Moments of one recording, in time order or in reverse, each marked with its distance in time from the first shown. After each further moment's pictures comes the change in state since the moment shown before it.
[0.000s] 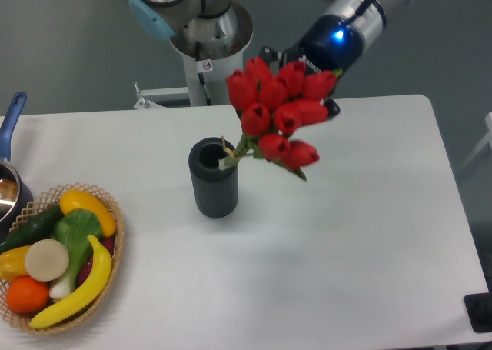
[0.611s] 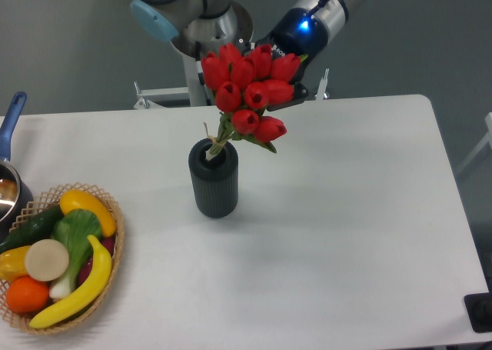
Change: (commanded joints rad) arm 0.012 0.061 -0.141 0.009 -0.003 0.126
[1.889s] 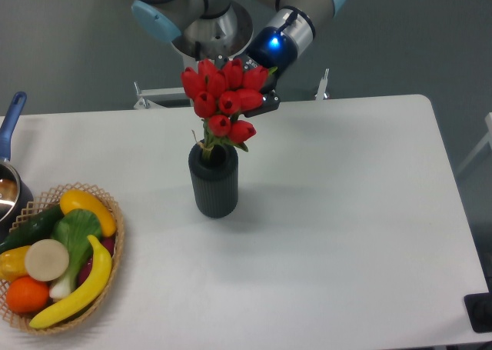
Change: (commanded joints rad) arm 0.037 0.063 -0.268 0.008 0.003 0.271
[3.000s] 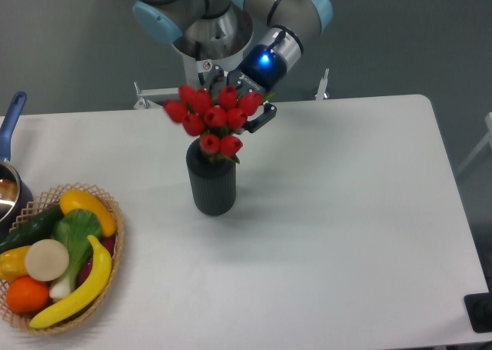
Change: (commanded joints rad) arm 0.015 -0.015 -0.088 0.005 0.014 0.085
